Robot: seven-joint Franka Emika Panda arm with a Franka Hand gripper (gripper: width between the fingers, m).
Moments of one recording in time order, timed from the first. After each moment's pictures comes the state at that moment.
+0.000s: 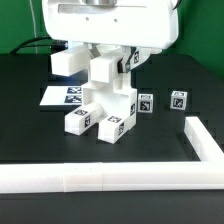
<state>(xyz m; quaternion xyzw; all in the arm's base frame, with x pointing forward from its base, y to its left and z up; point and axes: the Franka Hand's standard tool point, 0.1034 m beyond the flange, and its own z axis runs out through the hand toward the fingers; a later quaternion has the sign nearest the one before) 0.531 0.002 0.118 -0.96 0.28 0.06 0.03</state>
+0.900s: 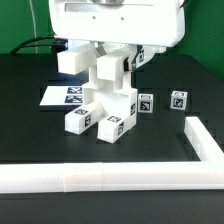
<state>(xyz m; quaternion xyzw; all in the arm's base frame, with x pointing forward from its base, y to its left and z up) 0.528 0.011 0.119 -0.96 0.27 0.06 0.03</state>
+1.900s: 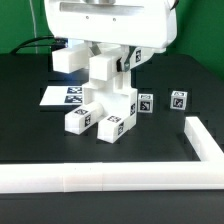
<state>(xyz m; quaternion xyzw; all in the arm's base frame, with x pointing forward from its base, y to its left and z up) 0.525 -0.001 0.120 -0.95 0.31 0.06 0.03</state>
